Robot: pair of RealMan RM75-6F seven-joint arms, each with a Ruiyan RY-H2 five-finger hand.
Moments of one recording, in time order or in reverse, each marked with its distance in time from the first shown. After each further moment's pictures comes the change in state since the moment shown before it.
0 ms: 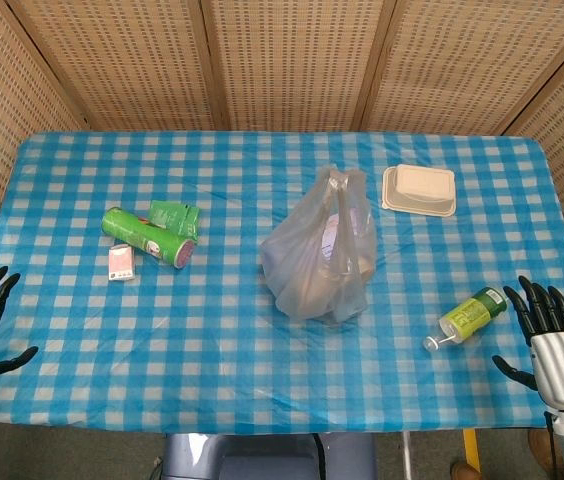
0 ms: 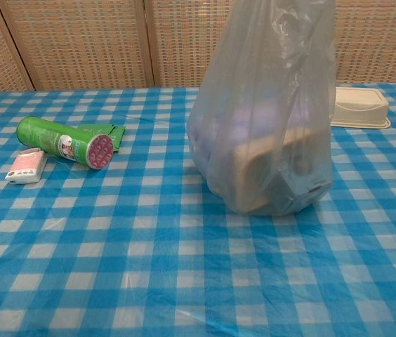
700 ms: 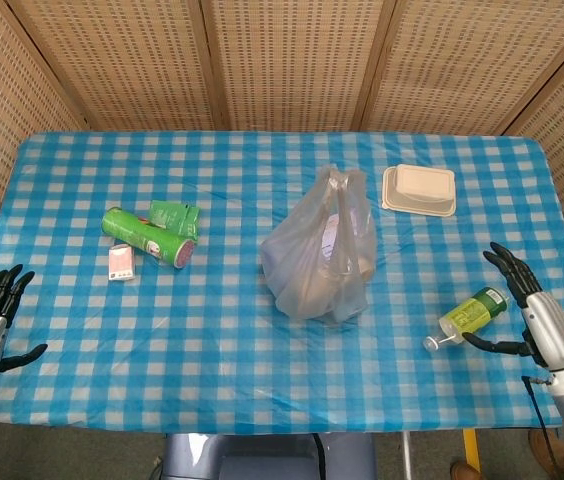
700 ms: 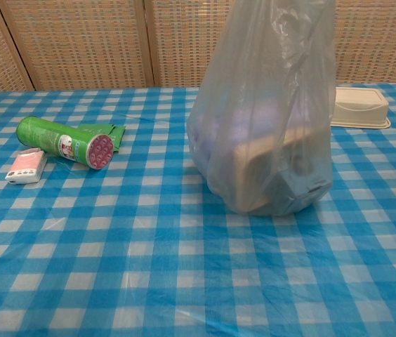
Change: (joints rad) left arm -0.033 -0.029 -0.012 0.018 -0.029 -0.059 0.033; right arm 0.195 0.147 0.053 -0.029 -0.040 -0.172 0.807
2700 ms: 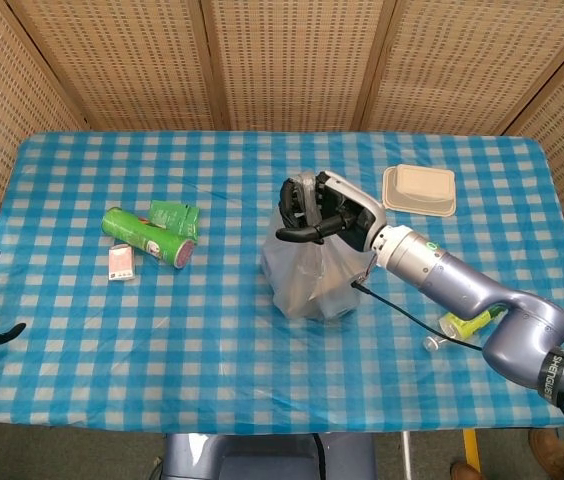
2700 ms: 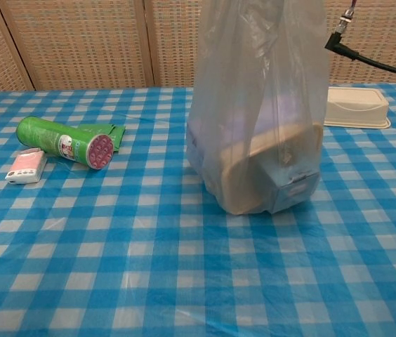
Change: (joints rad) left arm -0.035 0.014 -0.072 0.043 -0.173 -0.091 -0.072; right arm 0.815 0.147 0.290 -0.157 0.193 -0.879 1.159
